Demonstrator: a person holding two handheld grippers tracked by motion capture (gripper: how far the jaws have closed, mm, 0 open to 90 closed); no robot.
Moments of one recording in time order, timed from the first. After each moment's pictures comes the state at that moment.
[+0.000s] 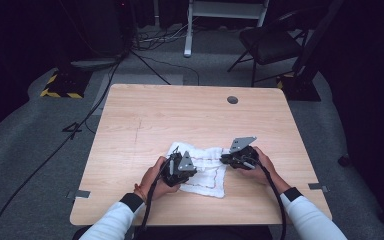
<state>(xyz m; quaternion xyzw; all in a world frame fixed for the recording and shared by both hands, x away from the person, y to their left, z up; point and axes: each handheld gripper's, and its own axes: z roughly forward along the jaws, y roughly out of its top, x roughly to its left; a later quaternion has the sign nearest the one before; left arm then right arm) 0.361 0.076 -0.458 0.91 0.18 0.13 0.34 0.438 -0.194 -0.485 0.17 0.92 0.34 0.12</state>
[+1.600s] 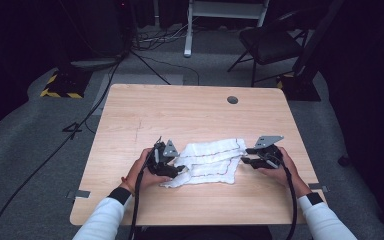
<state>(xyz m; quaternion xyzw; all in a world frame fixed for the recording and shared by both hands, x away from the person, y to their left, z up) 0.400 0.112 -0.470 0.90 0.25 0.13 0.33 0.438 -0.266 -0.480 0.25 0.90 0.33 0.15</state>
